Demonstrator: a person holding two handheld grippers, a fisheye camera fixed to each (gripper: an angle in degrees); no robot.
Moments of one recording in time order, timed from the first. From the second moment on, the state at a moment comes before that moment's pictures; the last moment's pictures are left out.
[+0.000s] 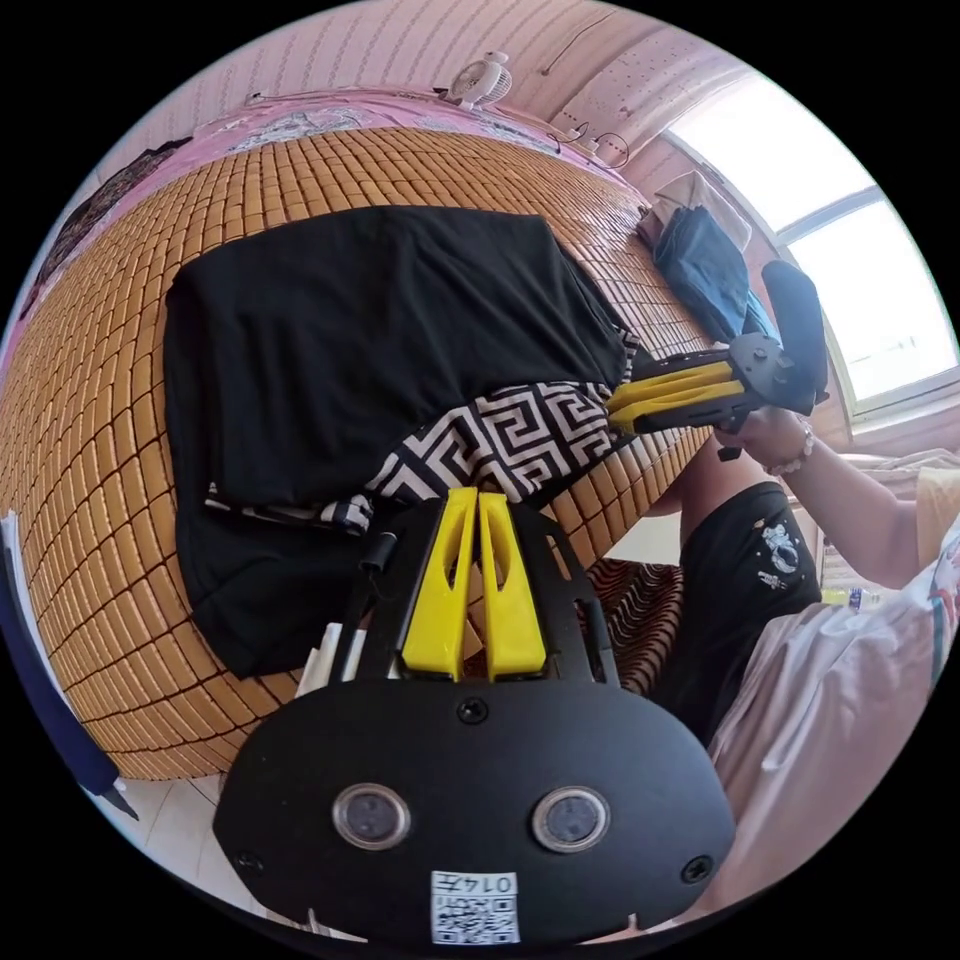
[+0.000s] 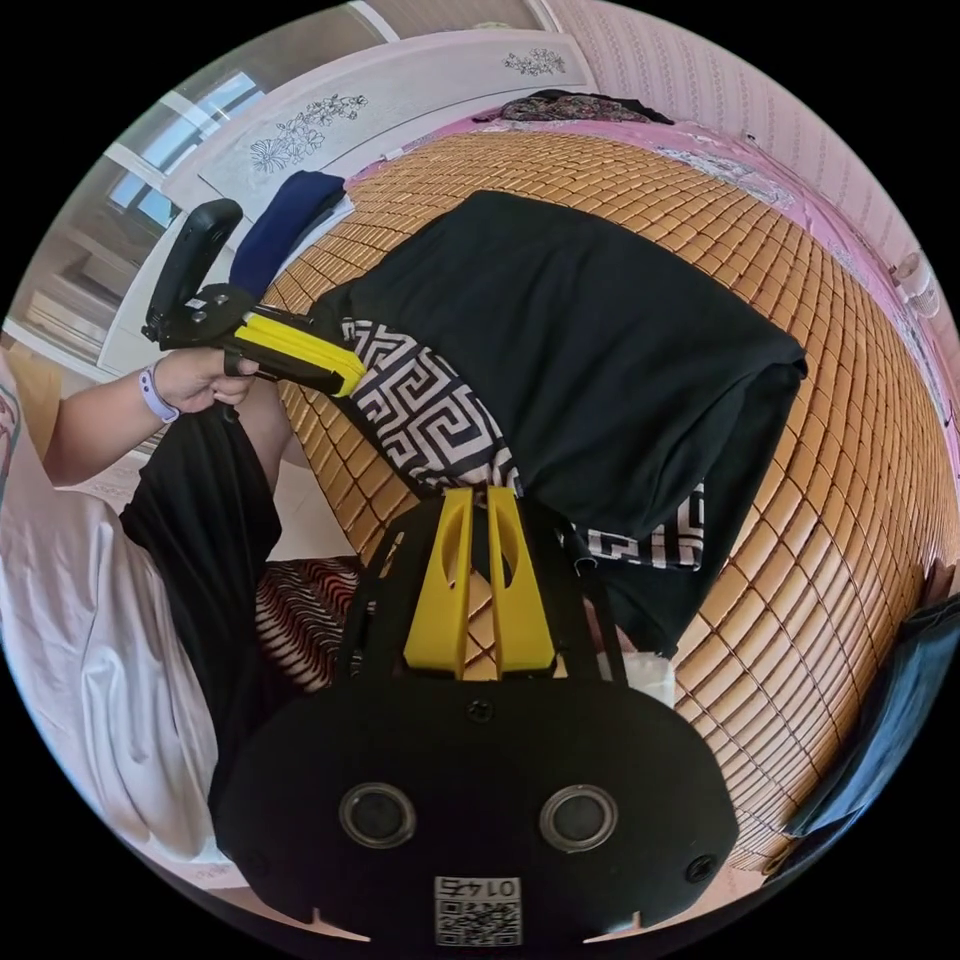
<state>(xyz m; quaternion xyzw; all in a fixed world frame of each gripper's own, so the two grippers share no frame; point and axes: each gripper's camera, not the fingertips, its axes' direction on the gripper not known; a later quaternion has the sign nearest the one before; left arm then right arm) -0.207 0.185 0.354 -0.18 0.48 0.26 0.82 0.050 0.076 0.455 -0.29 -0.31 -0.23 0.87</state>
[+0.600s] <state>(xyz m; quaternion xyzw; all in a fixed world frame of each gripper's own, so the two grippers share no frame) -0.111 0.266 0.334 -0.04 0.43 0.37 0.82 -0.061 -0.056 0.532 -0.29 -0.24 -0.30 0.88</state>
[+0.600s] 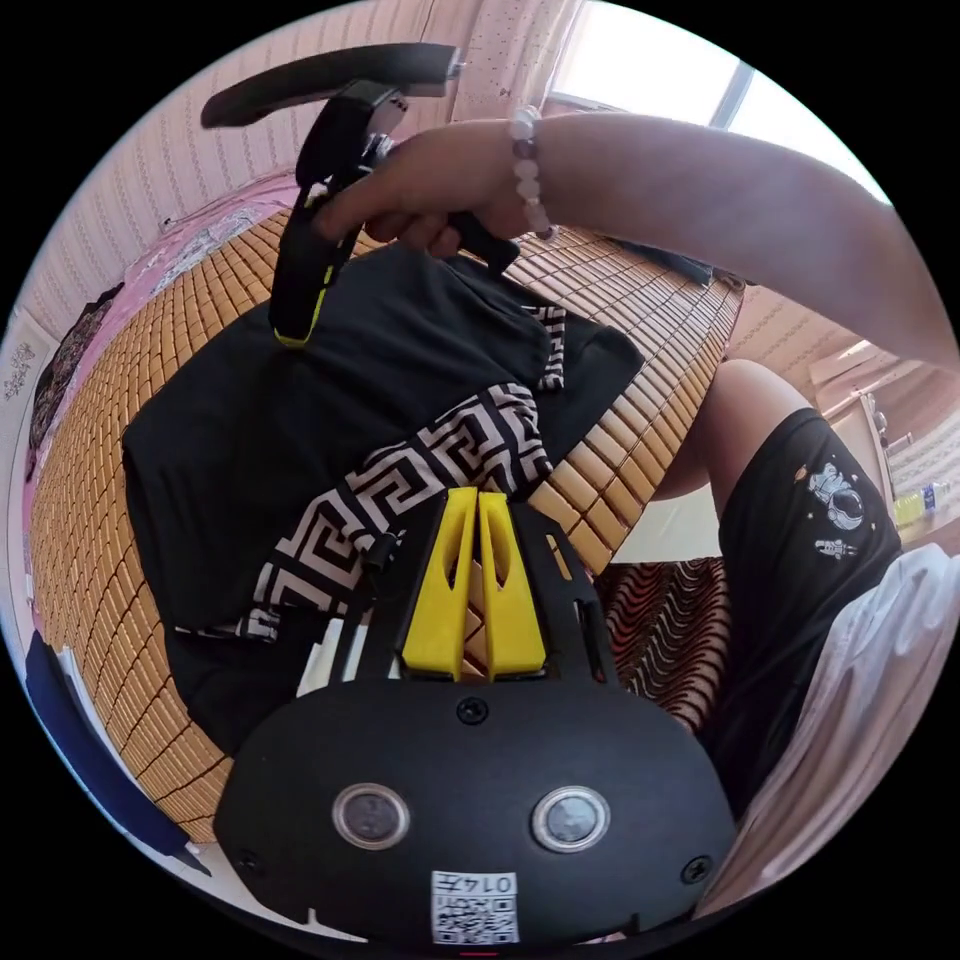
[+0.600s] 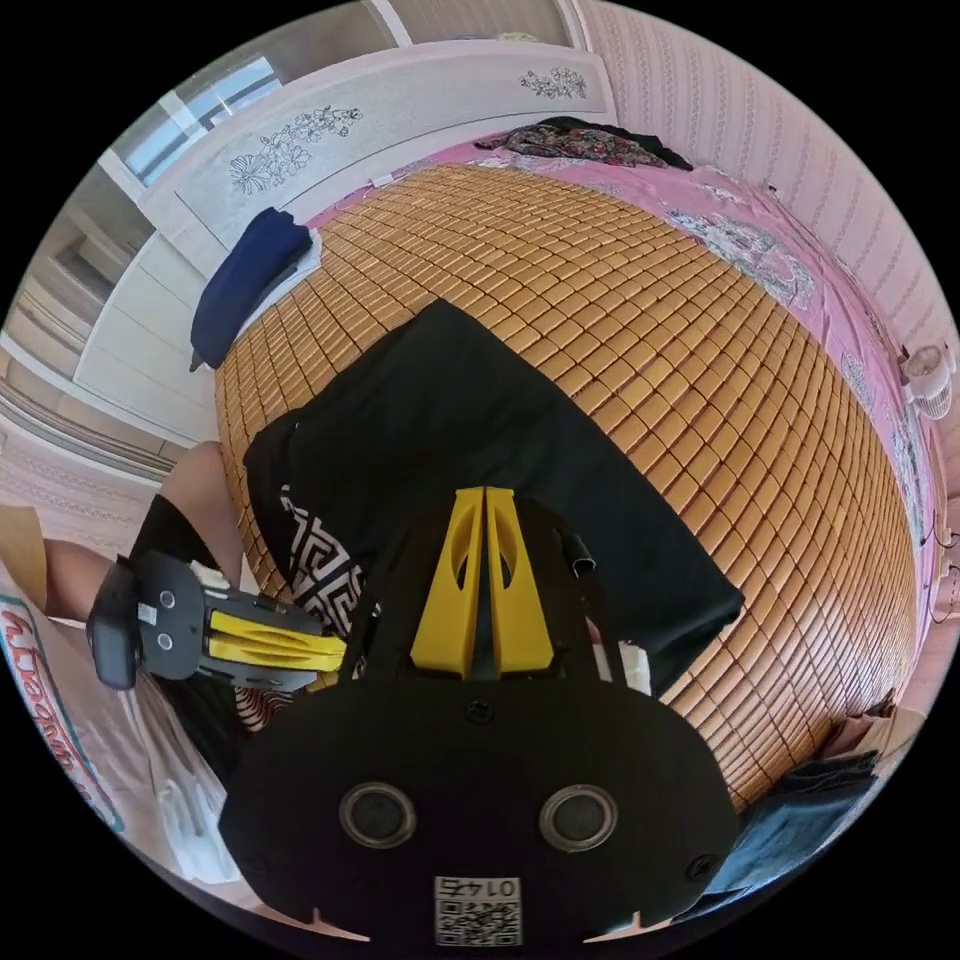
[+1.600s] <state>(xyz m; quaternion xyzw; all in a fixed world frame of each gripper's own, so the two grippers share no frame) -0.128 0.329 0.390 -0.01 0.54 0.28 0.79 0.065 -0.063 0.540 -0.25 -0.30 -0.18 0.90</state>
